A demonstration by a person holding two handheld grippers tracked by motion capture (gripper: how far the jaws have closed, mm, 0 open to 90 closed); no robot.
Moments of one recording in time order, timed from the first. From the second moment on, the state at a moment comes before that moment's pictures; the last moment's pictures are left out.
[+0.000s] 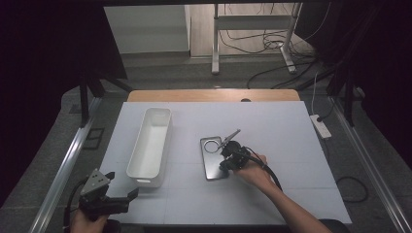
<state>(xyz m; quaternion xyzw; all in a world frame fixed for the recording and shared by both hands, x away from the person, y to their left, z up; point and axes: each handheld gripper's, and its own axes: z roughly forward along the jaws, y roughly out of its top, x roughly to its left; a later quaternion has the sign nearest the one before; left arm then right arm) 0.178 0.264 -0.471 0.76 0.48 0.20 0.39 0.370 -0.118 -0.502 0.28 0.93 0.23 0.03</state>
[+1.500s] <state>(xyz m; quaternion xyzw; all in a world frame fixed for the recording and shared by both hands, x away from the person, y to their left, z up) 0.179 0.263 -0.472 0.76 0.48 0.20 0.39 0.393 -0.156 -0.492 0.32 0.91 0.26 0.05</state>
